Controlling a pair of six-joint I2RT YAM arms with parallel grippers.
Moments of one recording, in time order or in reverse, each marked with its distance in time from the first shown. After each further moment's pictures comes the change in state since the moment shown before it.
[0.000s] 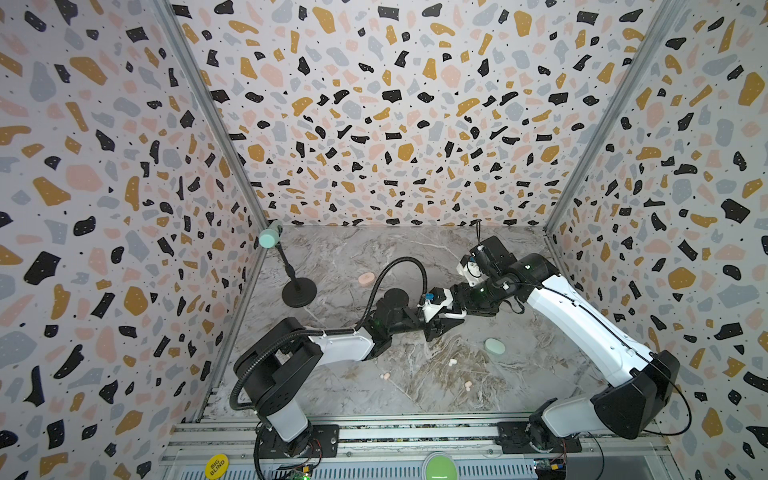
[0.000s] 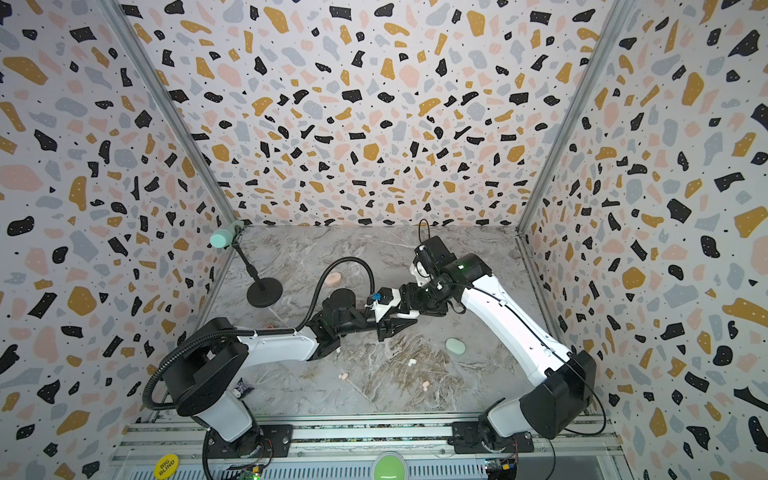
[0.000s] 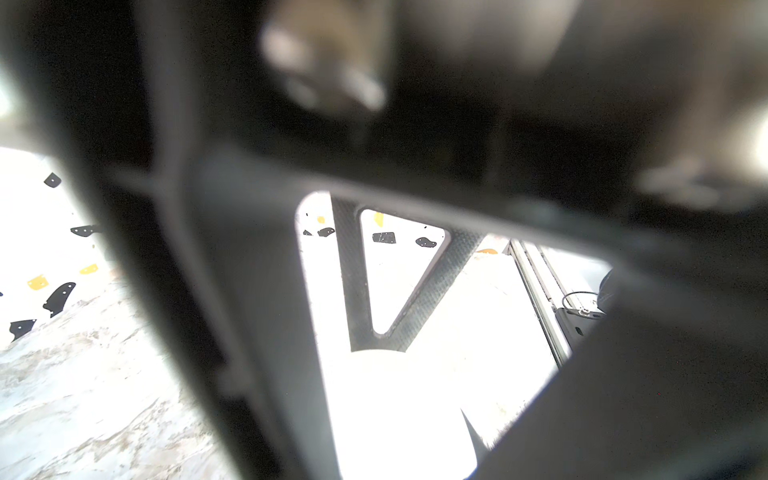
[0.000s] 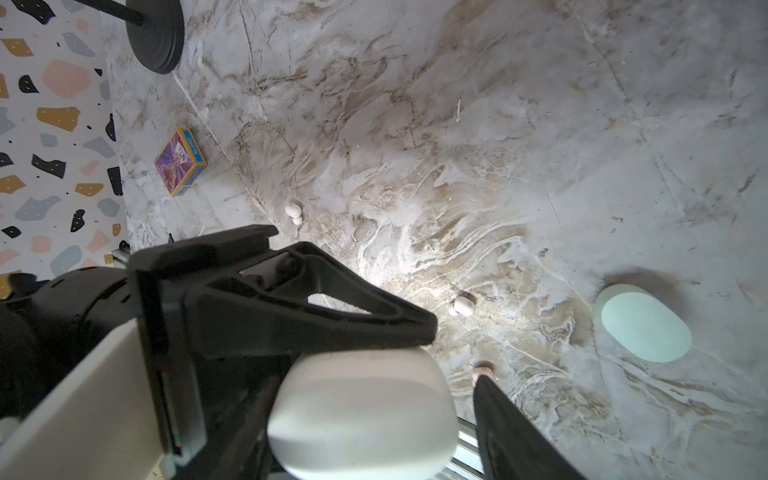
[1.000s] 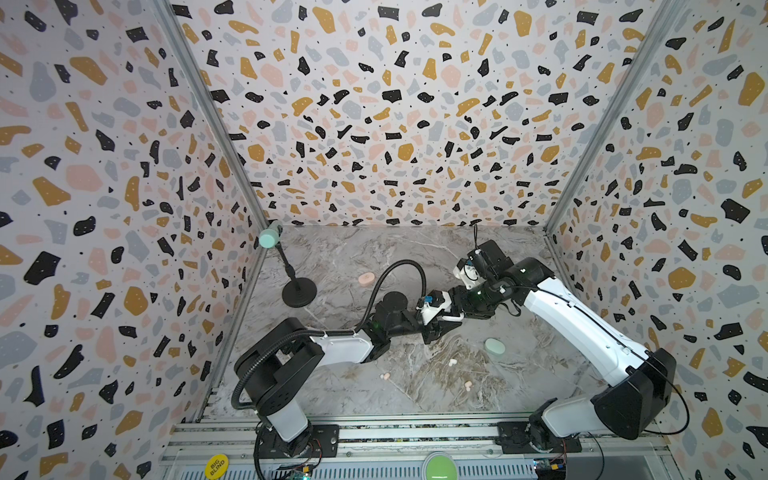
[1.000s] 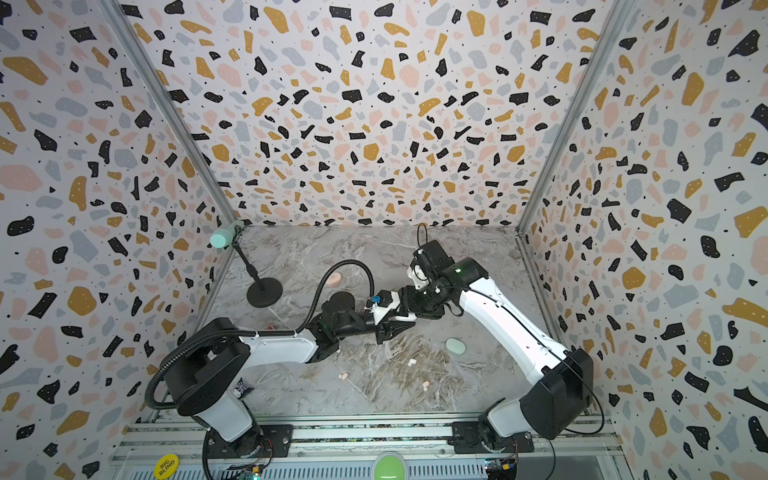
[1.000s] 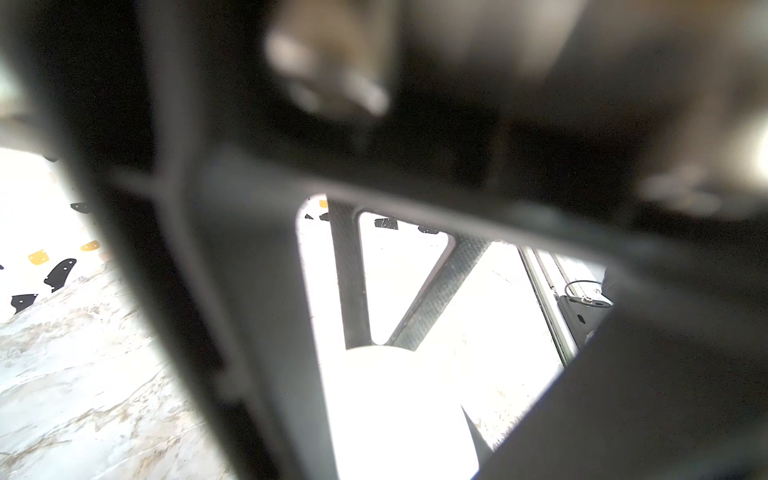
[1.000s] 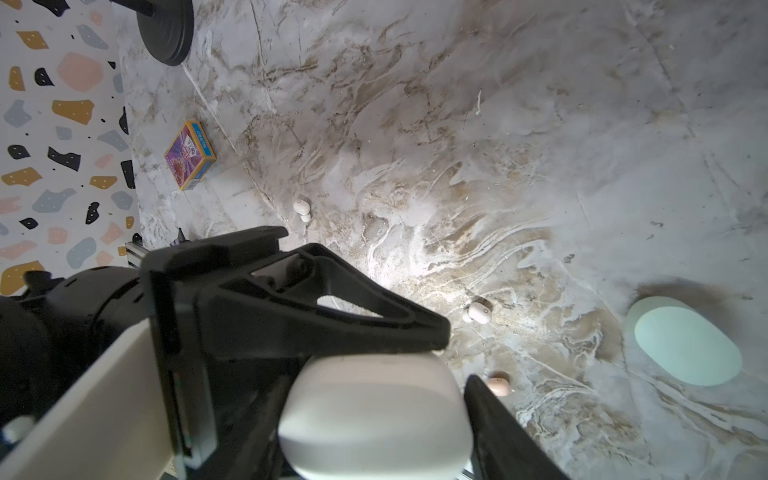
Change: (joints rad) left arm 0.000 0.002 -0.035 0.019 -0.013 -0.011; right arm 0.000 -0.002 -0.064 0.065 -0.047 0.000
